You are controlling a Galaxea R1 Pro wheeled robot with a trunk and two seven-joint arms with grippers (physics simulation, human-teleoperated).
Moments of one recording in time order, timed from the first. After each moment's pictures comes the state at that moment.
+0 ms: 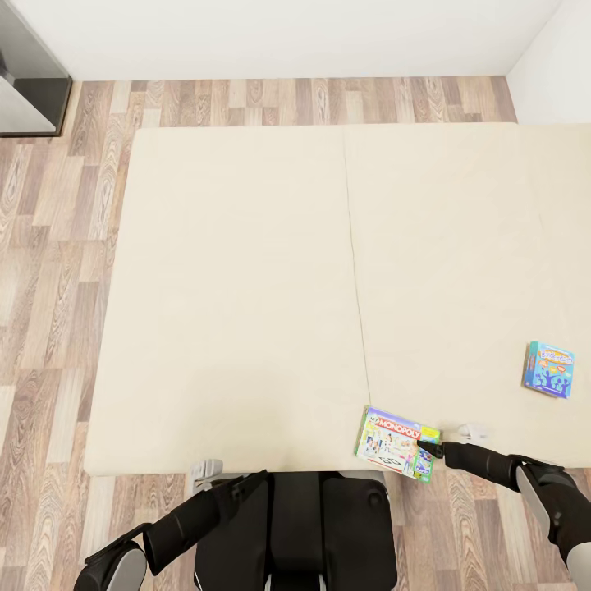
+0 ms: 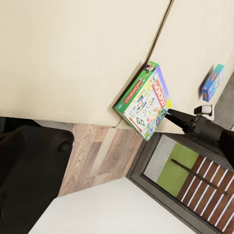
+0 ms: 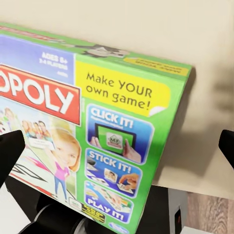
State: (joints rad) left arm -0.01 -0.01 0.00 -1.58 0.60 0.66 -0.48; right arm -0.56 -0.35 -0.22 -0.70 -0.08 0.41 0.81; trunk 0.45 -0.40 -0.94
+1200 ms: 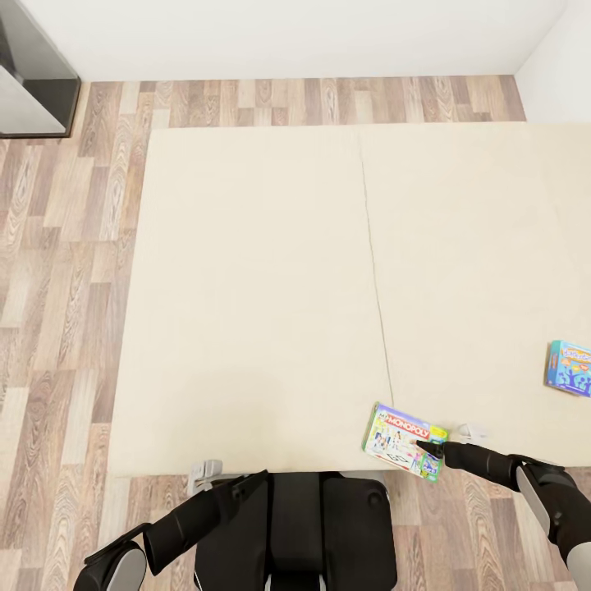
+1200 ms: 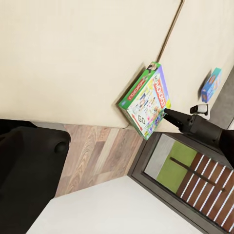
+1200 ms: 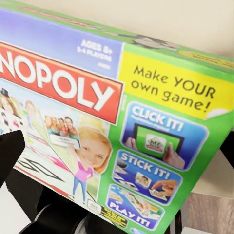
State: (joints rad) left arm -0.01 -0.01 0.00 -1.58 0.60 0.66 -0.49; right arm -0.56 -0.35 -0.22 -0.70 -0.08 0.41 0.81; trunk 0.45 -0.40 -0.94
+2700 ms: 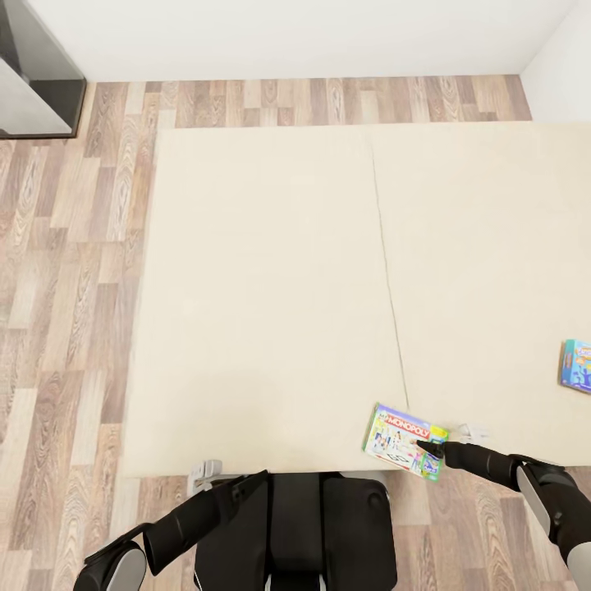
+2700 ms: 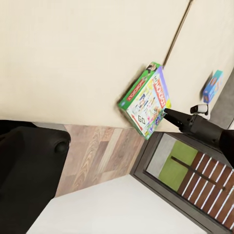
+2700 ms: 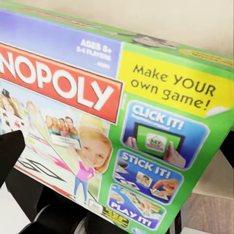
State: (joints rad) left arm -0.01 -0.01 0.00 -1.58 0.60 0.66 -0.49; right arm -0.56 -0.35 -0.21 -0.70 -0.08 0.41 0.81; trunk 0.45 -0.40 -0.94
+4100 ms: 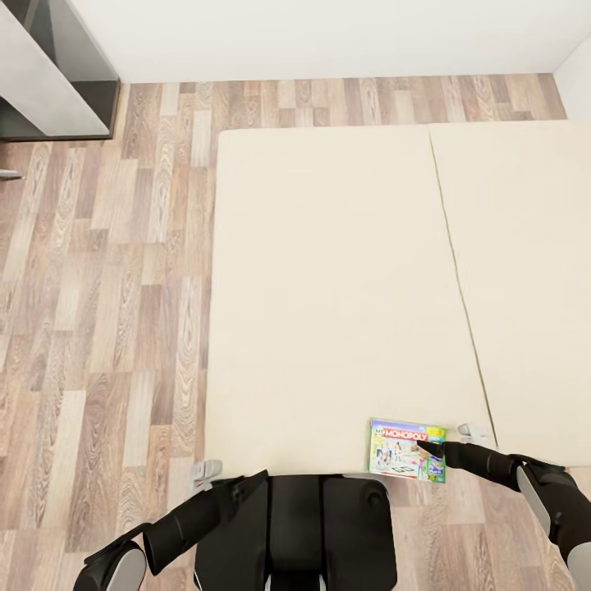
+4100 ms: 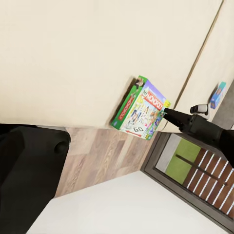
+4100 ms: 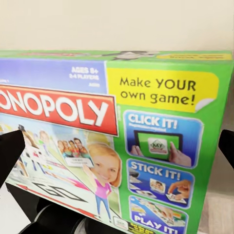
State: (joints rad) left arm -0.01 -0.01 0.00 -1.58 0.60 0.66 -0.49; right arm -0.56 -0.35 -0.22 -0.70 -0.08 0.41 0.81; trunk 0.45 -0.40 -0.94
